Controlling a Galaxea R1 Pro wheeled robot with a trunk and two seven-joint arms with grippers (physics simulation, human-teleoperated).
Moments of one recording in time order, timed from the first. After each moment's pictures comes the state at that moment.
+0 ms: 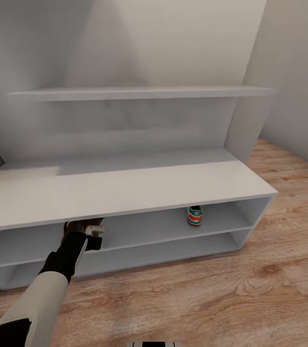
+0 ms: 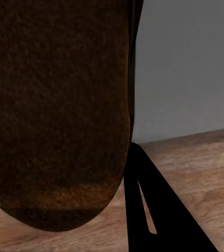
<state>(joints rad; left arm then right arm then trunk) -0.80 -0.01 0.20 -0.70 -0.33 0.67 -0.15 -0.20 -0.31 -1.05 -1.02 0.16 0.24 0.26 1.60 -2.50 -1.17</state>
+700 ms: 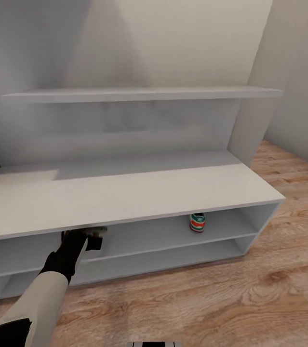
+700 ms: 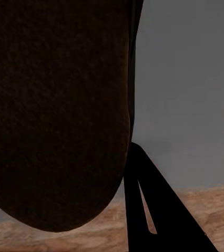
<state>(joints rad) -0.80 -0.01 0.20 -0.70 -0.32 0.67 -0.15 -0.20 -0.31 -1.05 -1.02 0.16 0.24 0.26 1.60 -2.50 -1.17</state>
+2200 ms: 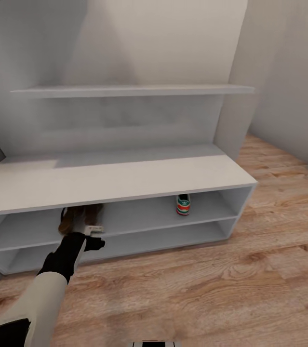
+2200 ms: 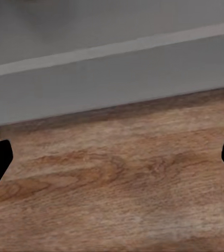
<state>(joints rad) -0.79 -0.01 0.22 -0.70 -0.33 0.67 -0.15 -0.20 -0.31 -1.05 -1.02 0.16 0.24 0.26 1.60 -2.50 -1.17</state>
